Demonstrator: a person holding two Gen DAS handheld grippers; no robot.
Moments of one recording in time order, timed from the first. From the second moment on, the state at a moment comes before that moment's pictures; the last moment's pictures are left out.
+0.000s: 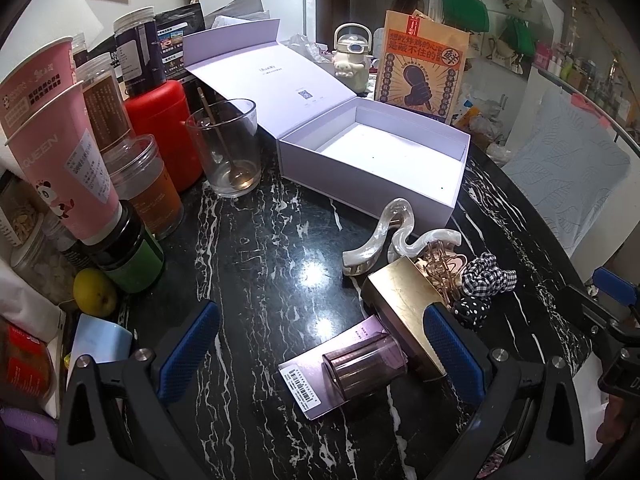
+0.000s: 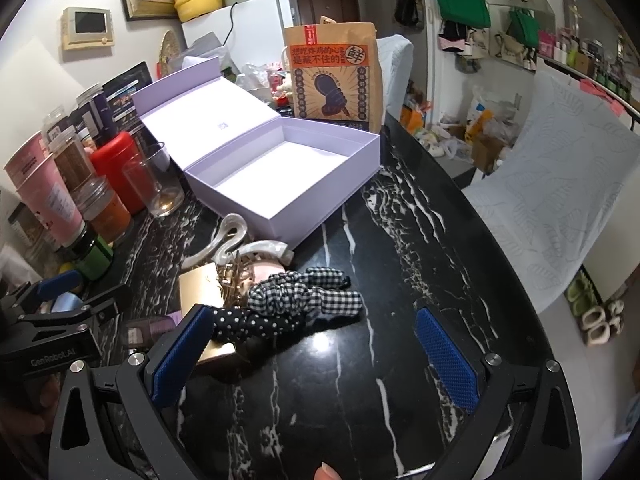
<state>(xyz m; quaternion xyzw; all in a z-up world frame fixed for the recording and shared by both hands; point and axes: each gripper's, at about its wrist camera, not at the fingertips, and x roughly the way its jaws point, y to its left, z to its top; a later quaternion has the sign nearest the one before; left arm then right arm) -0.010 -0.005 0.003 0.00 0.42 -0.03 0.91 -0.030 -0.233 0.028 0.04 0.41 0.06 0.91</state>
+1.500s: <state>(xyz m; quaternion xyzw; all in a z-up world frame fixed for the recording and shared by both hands) -0.004 -0.012 -0.048 -0.05 0.51 -0.08 0.86 -0.014 -0.232 -0.021 0.06 0.46 0.10 0.88</state>
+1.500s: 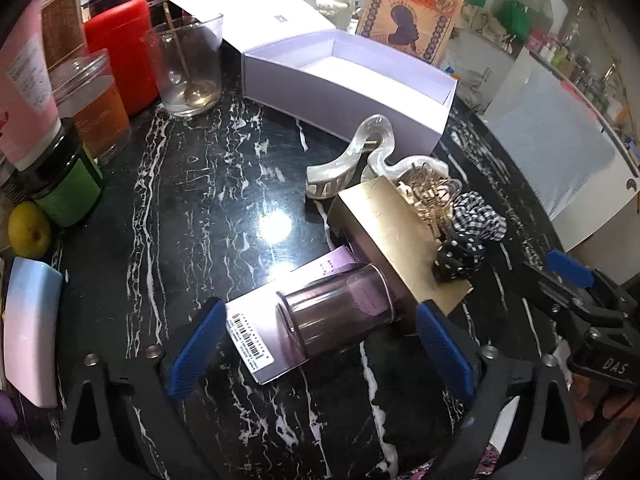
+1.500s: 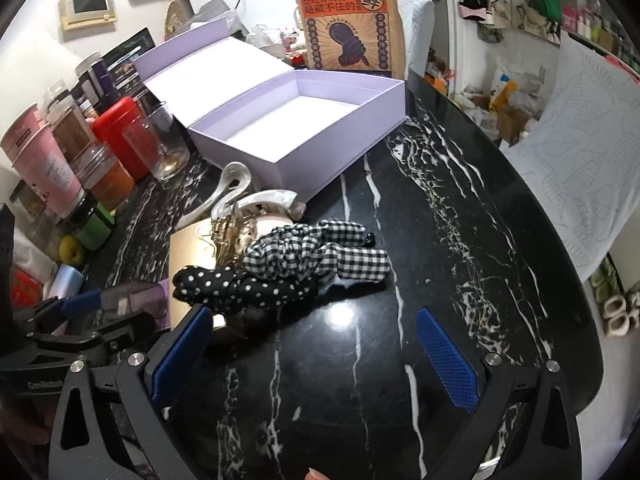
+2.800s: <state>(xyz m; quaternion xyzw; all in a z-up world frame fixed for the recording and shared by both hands) 0.016 -0.005 -0.041 -0.07 0.50 -0.08 0.86 0.045 -0.234 -0.059 0.08 0.47 0.16 0.87</state>
